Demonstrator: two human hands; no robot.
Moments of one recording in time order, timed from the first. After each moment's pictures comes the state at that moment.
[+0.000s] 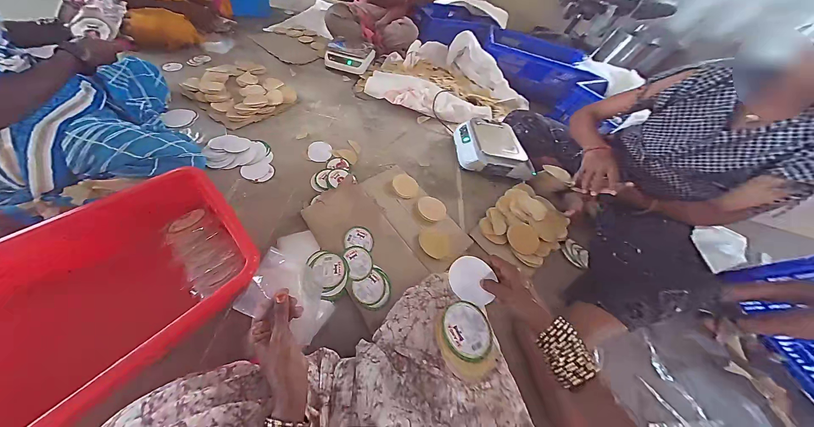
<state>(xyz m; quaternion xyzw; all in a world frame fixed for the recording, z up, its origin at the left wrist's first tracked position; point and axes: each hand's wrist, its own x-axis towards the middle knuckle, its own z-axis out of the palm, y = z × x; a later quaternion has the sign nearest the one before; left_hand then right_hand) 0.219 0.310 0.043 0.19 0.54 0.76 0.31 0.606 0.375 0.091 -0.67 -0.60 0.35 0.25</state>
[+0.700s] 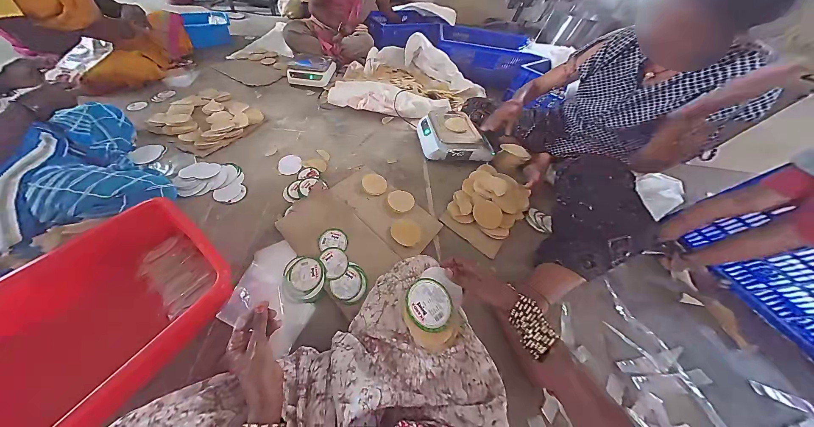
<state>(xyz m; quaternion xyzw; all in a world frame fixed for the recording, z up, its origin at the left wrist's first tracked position) 0.223 0.294 0.036 0.22 0.59 0.70 0.34 0.634 0.341 0.087 -0.60 -0.60 0.50 0.18</state>
